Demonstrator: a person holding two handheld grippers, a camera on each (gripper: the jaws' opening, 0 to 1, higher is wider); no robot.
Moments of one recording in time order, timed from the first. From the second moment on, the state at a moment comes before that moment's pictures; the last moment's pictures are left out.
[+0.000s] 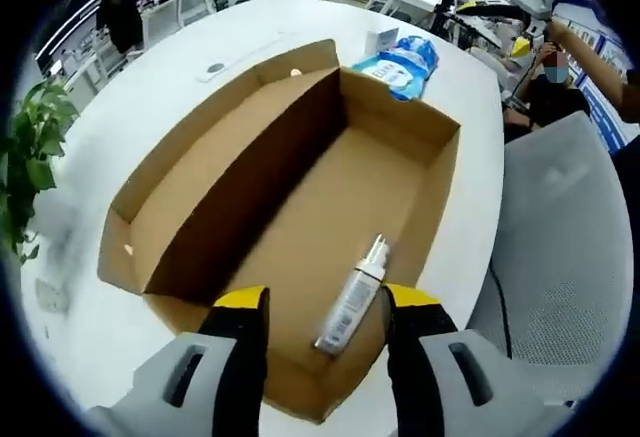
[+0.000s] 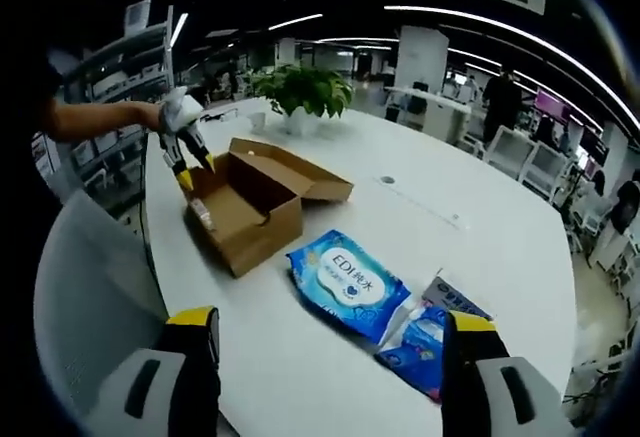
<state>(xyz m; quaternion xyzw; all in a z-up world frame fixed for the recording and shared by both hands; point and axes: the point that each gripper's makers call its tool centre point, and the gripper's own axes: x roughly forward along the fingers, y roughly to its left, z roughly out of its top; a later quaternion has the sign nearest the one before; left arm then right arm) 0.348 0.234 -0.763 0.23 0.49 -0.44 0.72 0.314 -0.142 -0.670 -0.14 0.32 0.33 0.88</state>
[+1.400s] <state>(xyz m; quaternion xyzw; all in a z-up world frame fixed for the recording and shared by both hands) 0.348 0.216 -0.805 0.33 0.49 -0.56 0.59 0.246 -0.125 -0.671 -0.10 0.32 0.31 0.89</state>
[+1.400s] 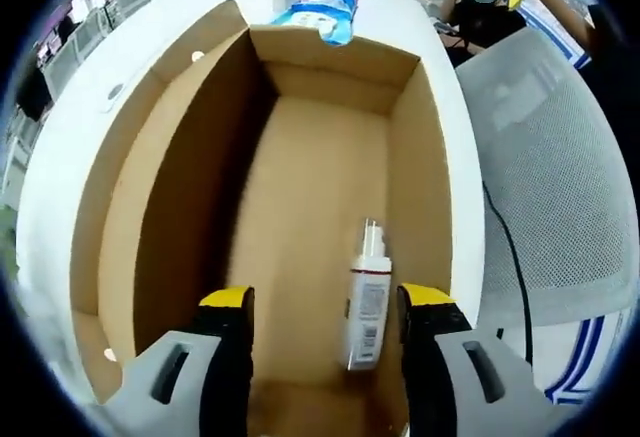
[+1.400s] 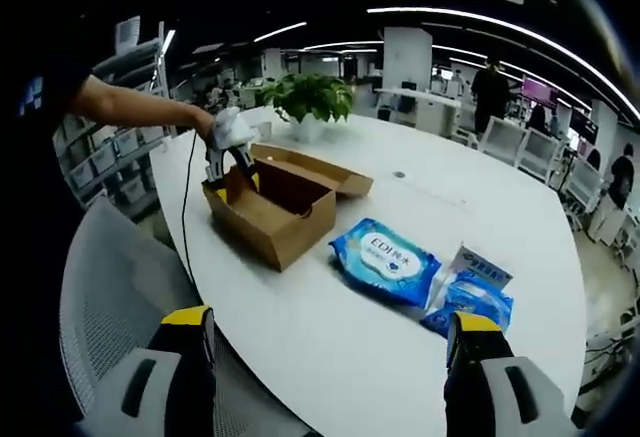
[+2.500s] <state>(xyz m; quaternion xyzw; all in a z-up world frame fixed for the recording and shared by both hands) 0.354 0.218 -0.819 0.34 0.49 -0.55 0.59 0.247 -0.121 -0.676 -0.09 0.33 0.31 0.89</state>
